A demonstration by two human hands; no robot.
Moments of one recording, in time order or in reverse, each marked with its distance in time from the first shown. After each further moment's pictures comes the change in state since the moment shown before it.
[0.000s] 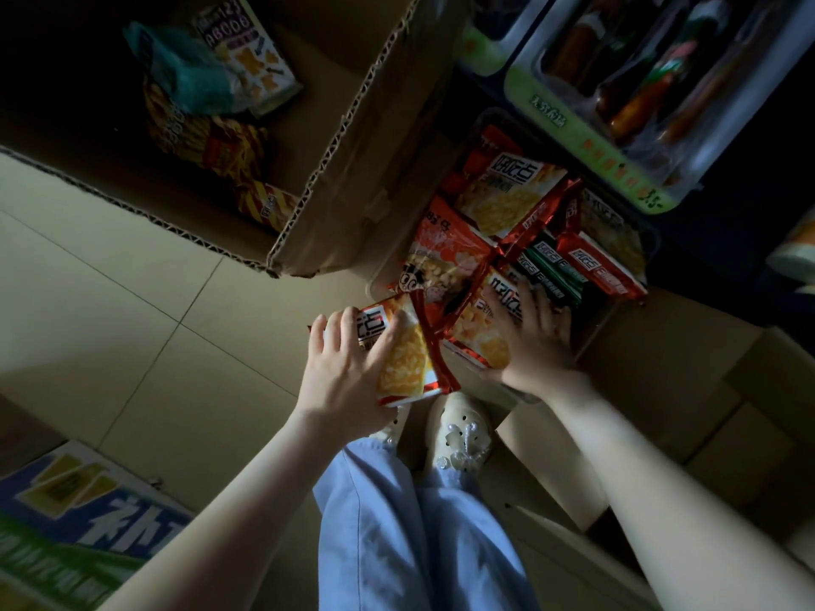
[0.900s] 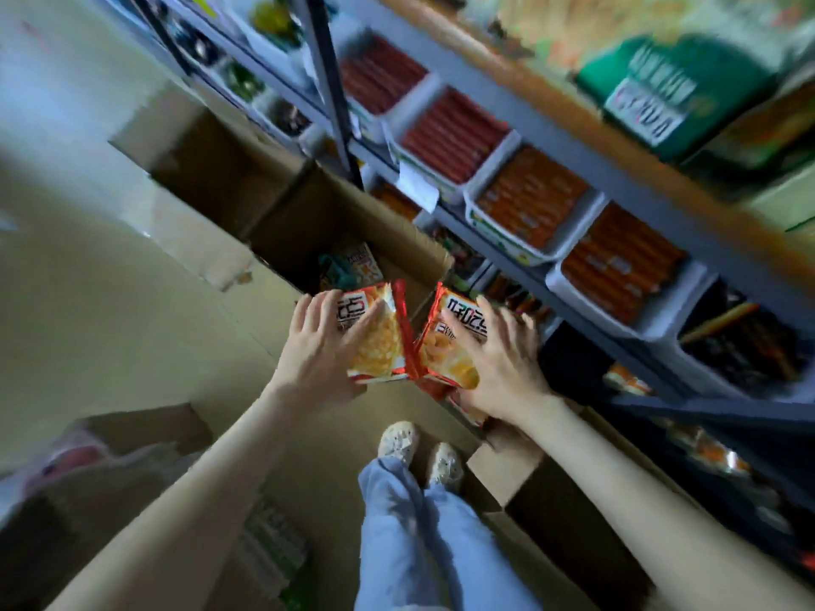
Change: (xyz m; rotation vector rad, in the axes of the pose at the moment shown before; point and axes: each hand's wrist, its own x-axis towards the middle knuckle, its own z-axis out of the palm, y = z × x) left_hand -0.153 0.003 -0.468 0.107 0.377 -0.003; right_hand -0.314 -0.092 -0.408 -0.071 0.466 -0.316
